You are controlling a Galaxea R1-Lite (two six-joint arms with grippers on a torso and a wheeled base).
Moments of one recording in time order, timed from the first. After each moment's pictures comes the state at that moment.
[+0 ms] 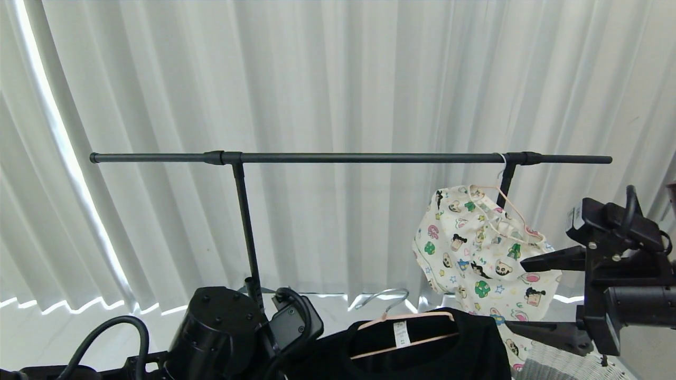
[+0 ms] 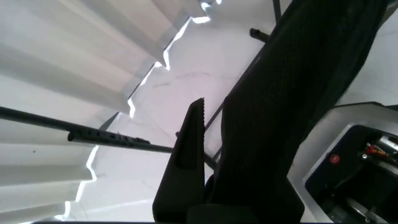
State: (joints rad) left arm -0.77 1.64 -0.39 -0.58 0.08 0.34; right arm 0.47 1.29 -0.79 0.15 0.39 -0.37
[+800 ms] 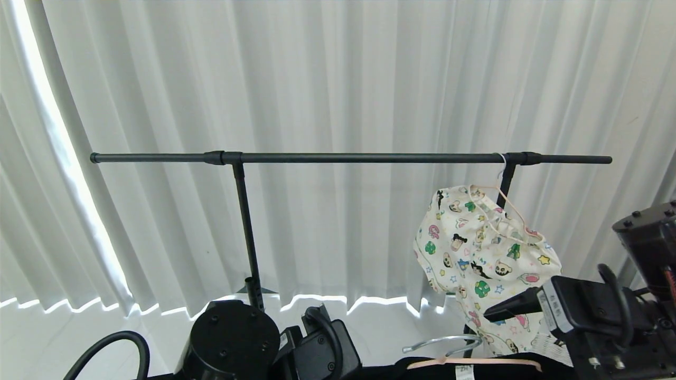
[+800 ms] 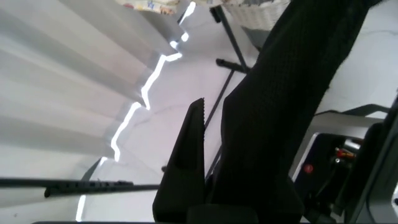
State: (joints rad) left arm -0.94 1.61 -0.45 -0.57 0.01 0.35; right arm 0.66 1.34 -0.75 0.22 0.47 -0.65
